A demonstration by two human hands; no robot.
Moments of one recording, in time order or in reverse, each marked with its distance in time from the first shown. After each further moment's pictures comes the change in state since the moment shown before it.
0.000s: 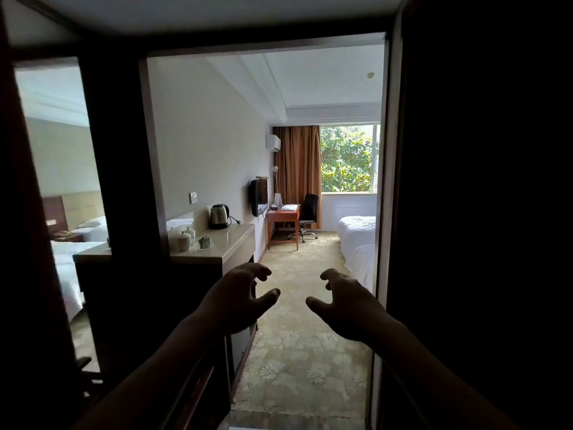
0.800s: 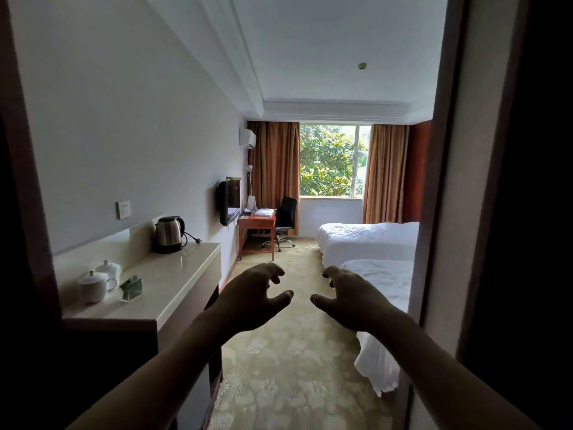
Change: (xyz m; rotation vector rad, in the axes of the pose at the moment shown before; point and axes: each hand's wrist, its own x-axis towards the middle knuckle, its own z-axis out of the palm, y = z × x) left_hand 0.457 -0.233 0.195 -0.040 -0.075 0.129; right_hand 0.501 0.173 0.106 -0.145 -0.048 0.103
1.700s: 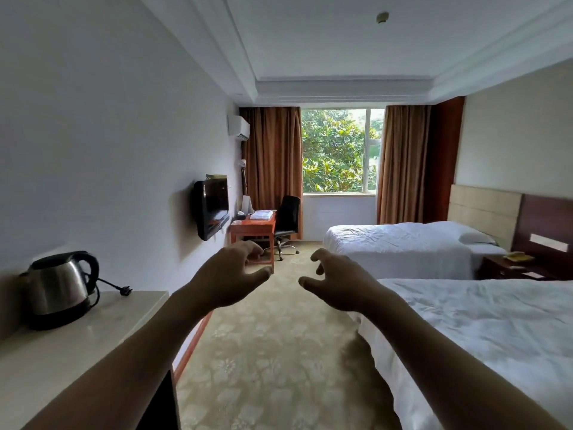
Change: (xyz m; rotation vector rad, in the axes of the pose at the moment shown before) left_hand 0.575 -0.357 0.230 0.021 0.027 -0.075; right_hand 0.663 0.221 0.140 0.040 -0.008 -0.052
